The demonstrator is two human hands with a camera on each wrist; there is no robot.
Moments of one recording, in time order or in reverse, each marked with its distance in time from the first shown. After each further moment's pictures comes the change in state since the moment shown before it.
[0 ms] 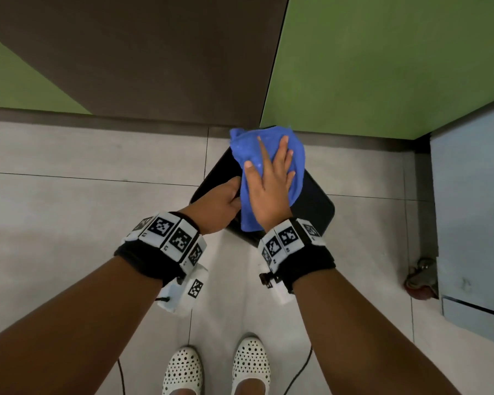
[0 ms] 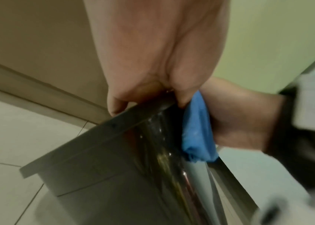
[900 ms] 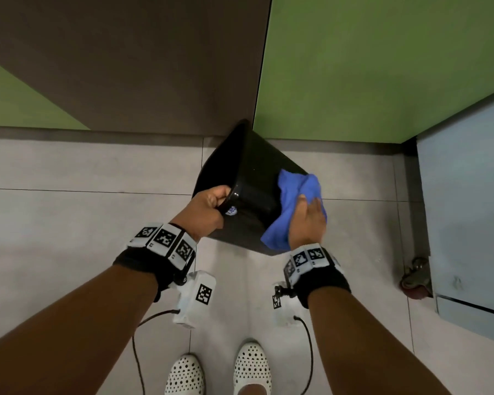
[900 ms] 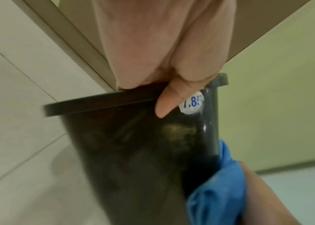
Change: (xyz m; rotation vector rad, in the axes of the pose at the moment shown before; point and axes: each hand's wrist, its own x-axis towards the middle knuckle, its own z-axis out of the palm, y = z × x) left_hand -0.010 0.002 -0.002 -0.388 0.087 -0.135; right_hand -0.009 0.072 -0.042 -0.057 0.248 0.404
